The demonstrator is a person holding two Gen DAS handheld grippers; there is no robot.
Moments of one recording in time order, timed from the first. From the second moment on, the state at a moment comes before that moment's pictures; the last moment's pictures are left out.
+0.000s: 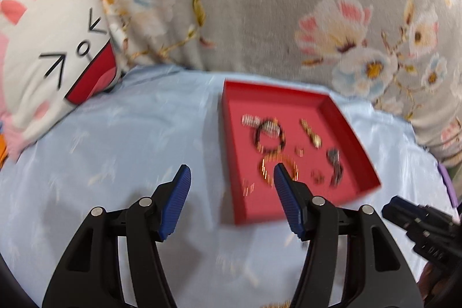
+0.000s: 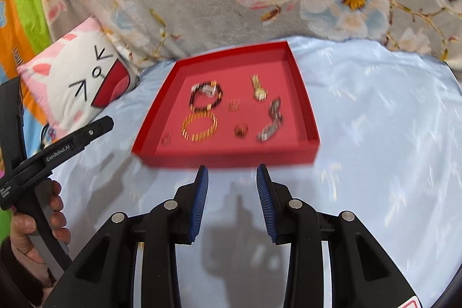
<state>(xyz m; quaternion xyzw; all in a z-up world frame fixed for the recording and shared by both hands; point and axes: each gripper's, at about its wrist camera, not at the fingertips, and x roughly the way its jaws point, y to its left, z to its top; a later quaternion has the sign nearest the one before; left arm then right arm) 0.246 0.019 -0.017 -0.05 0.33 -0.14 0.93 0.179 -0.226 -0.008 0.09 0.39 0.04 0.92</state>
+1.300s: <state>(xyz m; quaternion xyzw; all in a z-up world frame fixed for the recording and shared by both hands) 0.149 -0.027 -0.094 0.04 0.41 -0.17 0.89 0.107 -0.212 -0.040 0.09 0.44 0.05 0.89</state>
